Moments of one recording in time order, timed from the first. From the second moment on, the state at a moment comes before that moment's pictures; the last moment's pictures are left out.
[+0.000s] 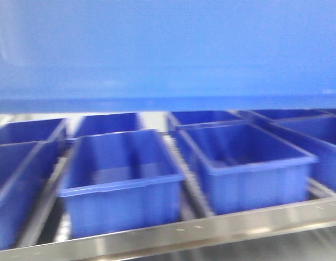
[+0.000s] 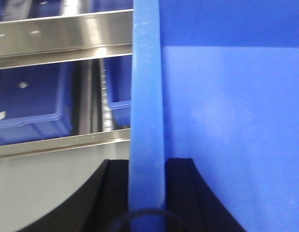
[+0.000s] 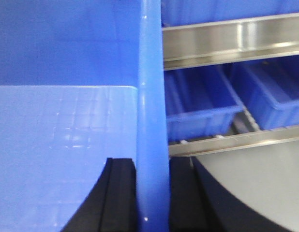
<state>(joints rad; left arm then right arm) -0.83 1.27 -1.53 0.68 1.31 -0.89 1.01 1.27 -1.46 -0.66 1.15 0.84</state>
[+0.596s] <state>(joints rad) -0.83 1.27 -1.53 0.68 1.31 -0.89 1.01 1.27 -1.46 -0.66 1.14 0.84</state>
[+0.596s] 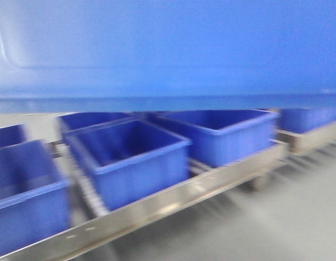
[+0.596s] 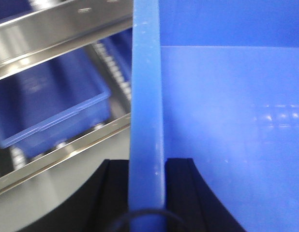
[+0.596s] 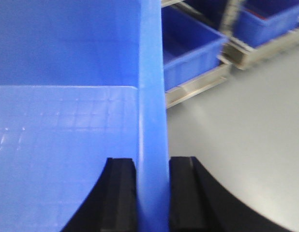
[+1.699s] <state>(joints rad) -0.83 1.27 -1.53 0.68 1.31 -0.89 1.01 1.27 -1.46 -0.66 1.14 0.84</state>
